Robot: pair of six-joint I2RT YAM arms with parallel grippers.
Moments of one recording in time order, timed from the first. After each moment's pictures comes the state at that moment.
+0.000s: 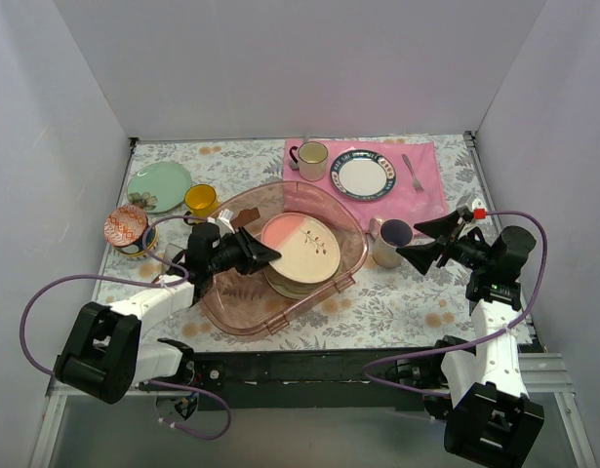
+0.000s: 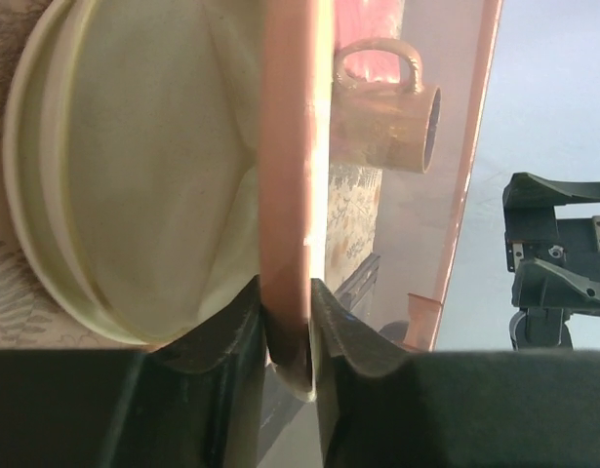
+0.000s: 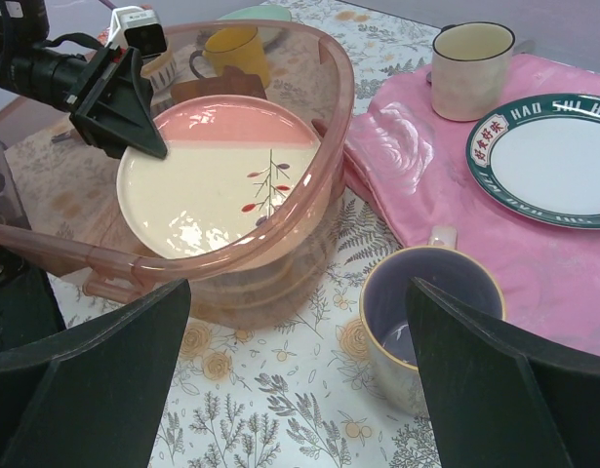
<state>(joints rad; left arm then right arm) -0.36 1.22 0.44 0.33 0.53 -1.11 -0.31 0.78 0.46 0.23 -1.28 0.12</state>
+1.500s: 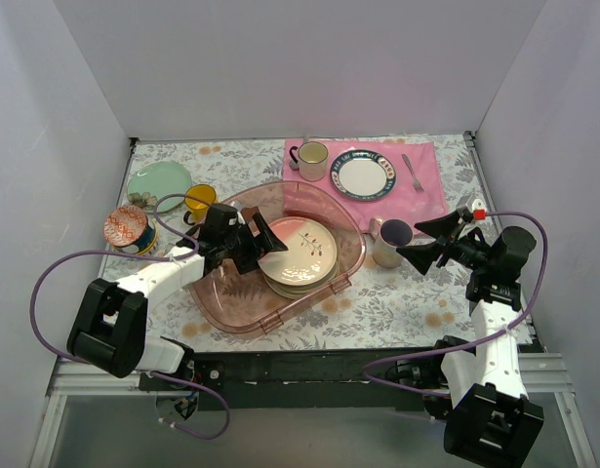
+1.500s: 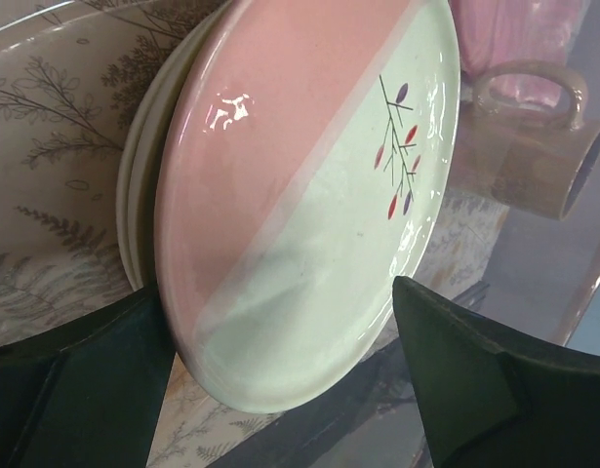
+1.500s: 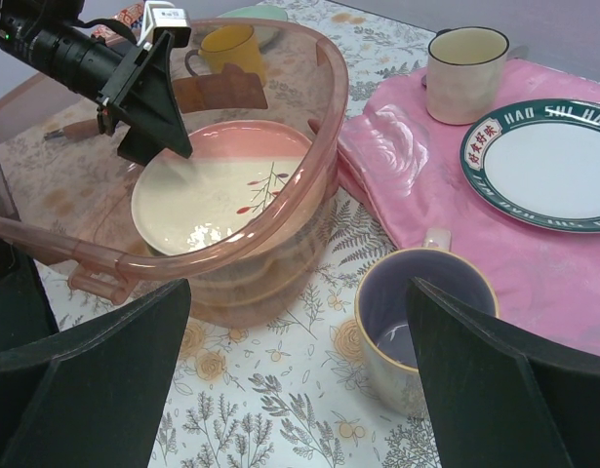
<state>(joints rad) -0.40 1.37 0.72 -0.12 0.35 -0.92 -0.31 0.78 0.46 0.23 -1.28 0.10</state>
